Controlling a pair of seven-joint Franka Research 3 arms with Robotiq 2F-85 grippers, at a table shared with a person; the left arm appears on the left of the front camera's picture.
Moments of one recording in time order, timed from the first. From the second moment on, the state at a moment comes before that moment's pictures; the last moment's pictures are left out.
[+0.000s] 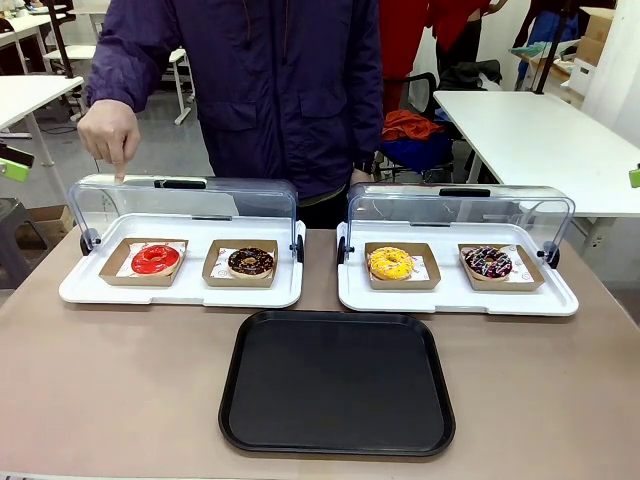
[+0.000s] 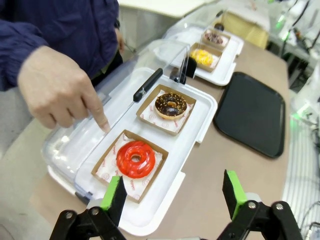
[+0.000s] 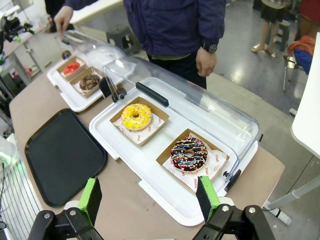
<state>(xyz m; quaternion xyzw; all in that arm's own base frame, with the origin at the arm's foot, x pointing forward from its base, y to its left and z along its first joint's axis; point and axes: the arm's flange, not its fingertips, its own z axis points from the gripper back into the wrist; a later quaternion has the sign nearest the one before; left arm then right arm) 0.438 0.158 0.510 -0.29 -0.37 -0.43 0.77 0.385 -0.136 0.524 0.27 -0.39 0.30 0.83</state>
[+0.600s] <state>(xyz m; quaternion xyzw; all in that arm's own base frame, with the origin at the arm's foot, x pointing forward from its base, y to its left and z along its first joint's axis) 0.476 0.089 0.540 -0.08 -0.18 -0.64 0.74 0.386 -0.135 0.524 0.27 -0.39 0.30 0.83</state>
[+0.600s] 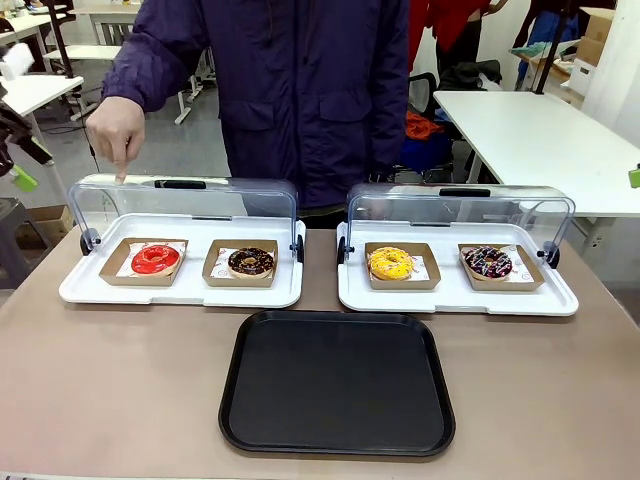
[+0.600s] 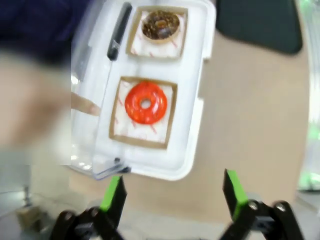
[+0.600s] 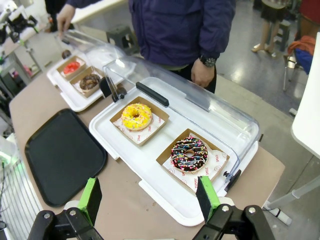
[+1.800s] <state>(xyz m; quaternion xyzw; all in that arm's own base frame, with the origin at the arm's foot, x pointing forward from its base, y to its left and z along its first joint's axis) 0.493 0.028 0.427 -0.03 -0.10 -0.70 0.70 0.386 -0.136 0.524 0.27 -0.39 0.30 0.83</state>
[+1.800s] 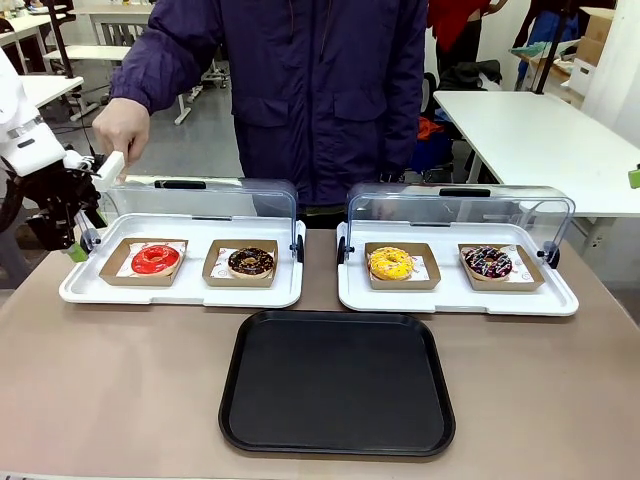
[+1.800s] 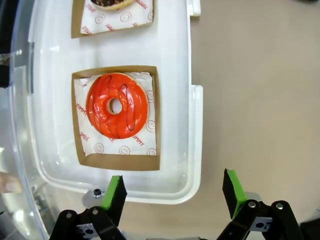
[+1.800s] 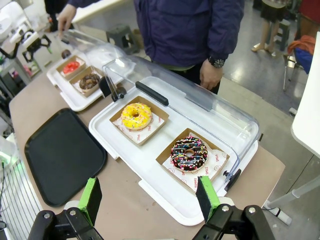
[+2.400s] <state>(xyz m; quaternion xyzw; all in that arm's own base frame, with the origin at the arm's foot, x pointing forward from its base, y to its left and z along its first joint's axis) 0.530 0.012 0.366 0.01 -0.08 -0.71 0.70 0.386 -0.136 0.523 0.27 -0.39 0.30 0.83</state>
